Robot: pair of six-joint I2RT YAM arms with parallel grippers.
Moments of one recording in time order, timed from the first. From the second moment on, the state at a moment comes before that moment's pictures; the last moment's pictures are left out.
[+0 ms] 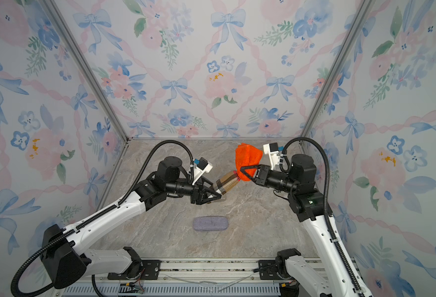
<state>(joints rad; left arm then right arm) -0.71 1.29 1.07 -0.20 0.77 -0.24 0.21 0.92 1.07 -0.40 -0.84 0.78</state>
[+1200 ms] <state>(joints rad) -0.72 1.20 1.04 -0.15 0.81 -0.23 0.28 1.15 0.91 -0.04 -0.86 0.97</state>
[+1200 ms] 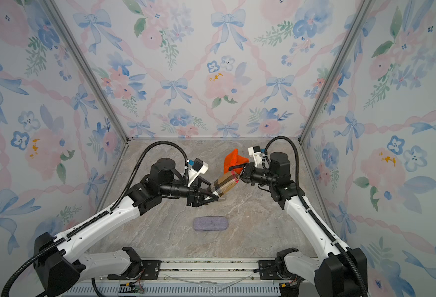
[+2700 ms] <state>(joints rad) -0.61 1.32 0.95 -0.12 0.89 -0.18 0.19 0.92 0.87 -0.06 -0.98 1.09</state>
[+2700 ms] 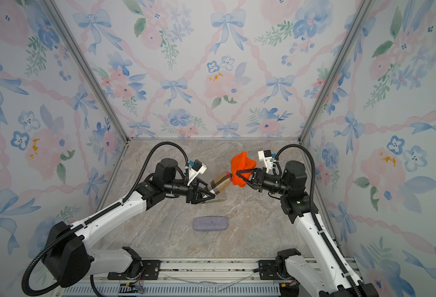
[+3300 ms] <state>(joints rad) -0.70 1.30 0.96 -0.17 0.91 -0.15 0.23 1.02 0.97 -0.26 -0.95 0.86</state>
